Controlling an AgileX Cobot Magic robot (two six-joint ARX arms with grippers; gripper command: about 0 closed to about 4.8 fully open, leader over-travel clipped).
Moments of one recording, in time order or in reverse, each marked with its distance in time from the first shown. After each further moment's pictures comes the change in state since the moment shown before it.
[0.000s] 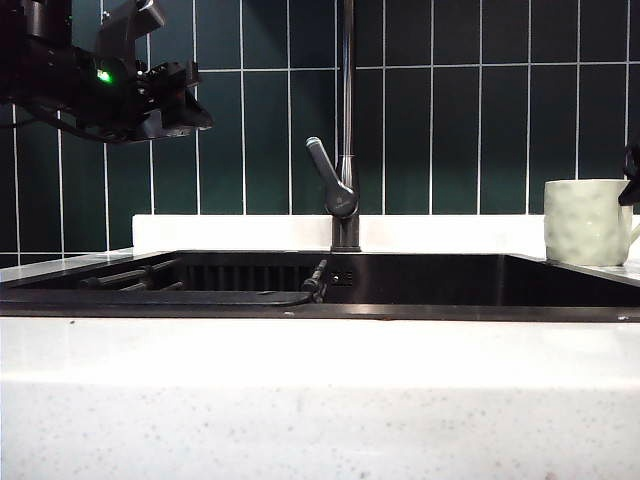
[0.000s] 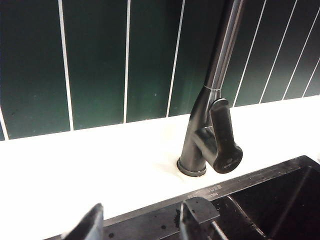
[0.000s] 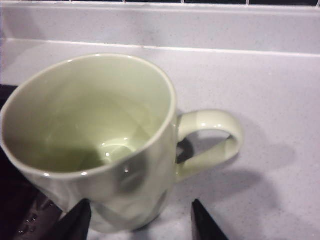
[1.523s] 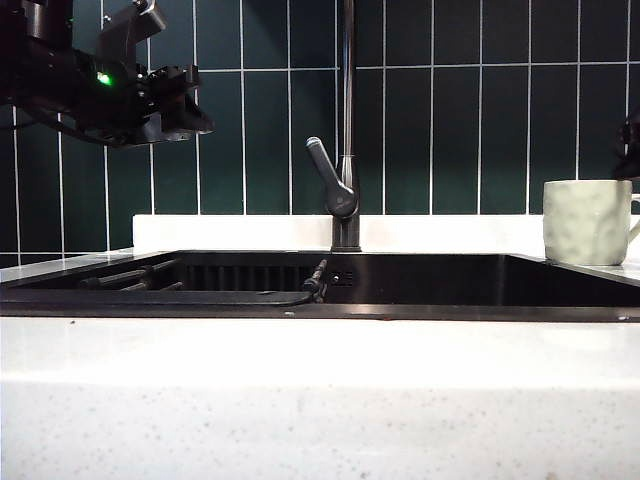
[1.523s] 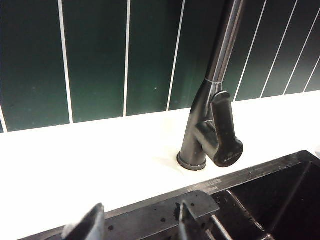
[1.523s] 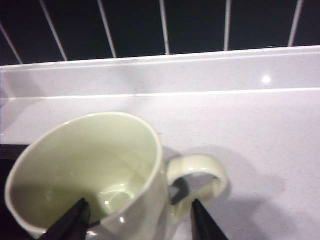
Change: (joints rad) left arm 0.000 0.000 0.000 -0.022 0.000 0.000; right arm 0.006 0.034 0.002 0.180 0.038 0.129
